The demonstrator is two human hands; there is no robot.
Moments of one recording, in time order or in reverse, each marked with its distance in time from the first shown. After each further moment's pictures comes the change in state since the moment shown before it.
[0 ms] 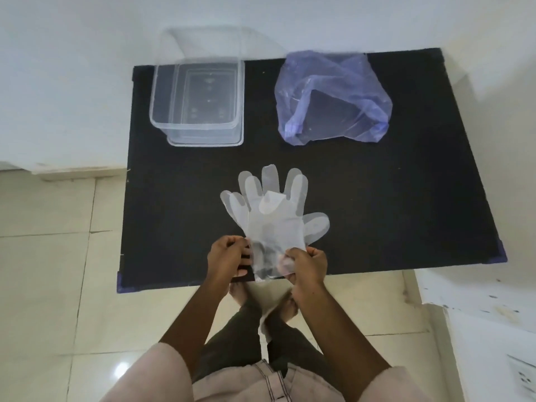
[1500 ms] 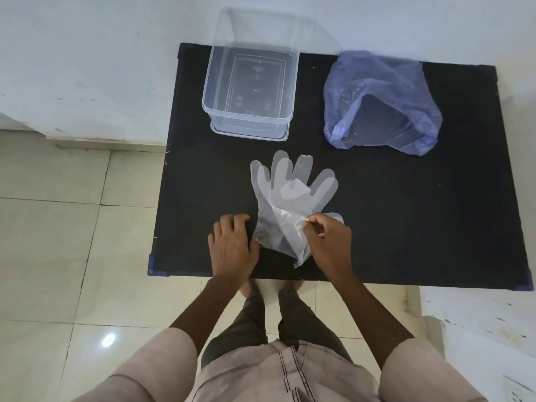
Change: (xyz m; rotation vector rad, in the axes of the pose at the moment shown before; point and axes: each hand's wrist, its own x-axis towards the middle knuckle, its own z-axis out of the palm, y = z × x) left_hand 0.019 -0.012 -0.058 0.817 0.283 0.657; right_hand -0.015 -0.031 0.046 -0.923 -0.142 -1.056
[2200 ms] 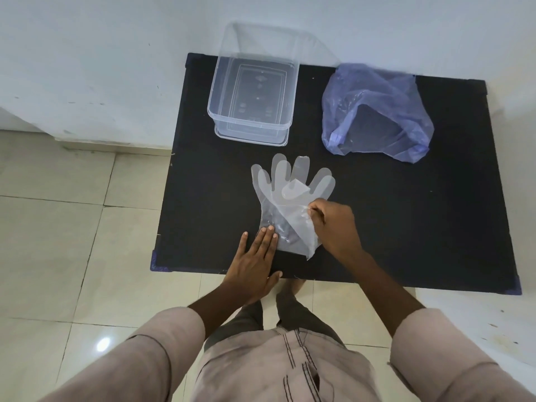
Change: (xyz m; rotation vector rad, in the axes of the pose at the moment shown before) left_hand -0.025 -0.004 0.035 0.415 -0.434 0.453; right_hand 0.029 -0.008 -0.032 -0.245 -0.150 -0.196
